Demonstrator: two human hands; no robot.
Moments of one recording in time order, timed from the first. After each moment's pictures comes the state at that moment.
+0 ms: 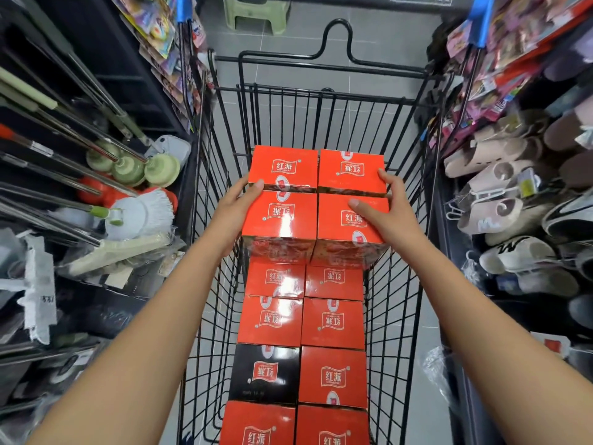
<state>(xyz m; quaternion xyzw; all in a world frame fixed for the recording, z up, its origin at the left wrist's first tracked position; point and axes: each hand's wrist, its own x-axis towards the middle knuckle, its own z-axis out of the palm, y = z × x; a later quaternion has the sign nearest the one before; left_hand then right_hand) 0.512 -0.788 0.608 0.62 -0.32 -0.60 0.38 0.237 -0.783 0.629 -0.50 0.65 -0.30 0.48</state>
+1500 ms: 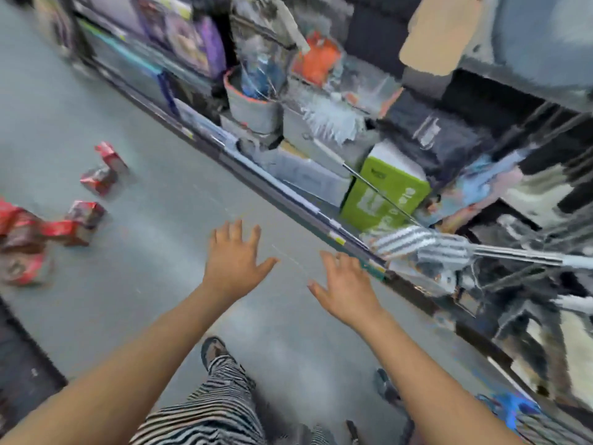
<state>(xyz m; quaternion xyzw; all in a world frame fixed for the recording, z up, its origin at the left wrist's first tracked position) 0.340 0.141 0.667 0.97 0.23 0.01 0.03 0.434 -0.052 0.682 -0.92 -0.35 0.17 0.05</state>
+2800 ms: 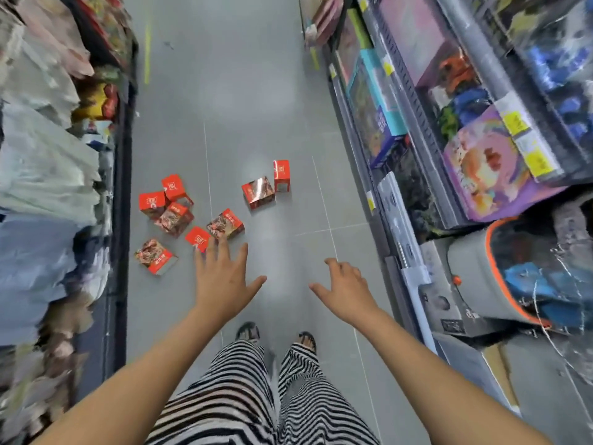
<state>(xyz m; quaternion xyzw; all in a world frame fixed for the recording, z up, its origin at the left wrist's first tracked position) 0.325 0.844 0.586 0.79 0.60 -0.10 0.09 0.553 0.787 0.594 -0.75 -0.57 0.35 -0.05</state>
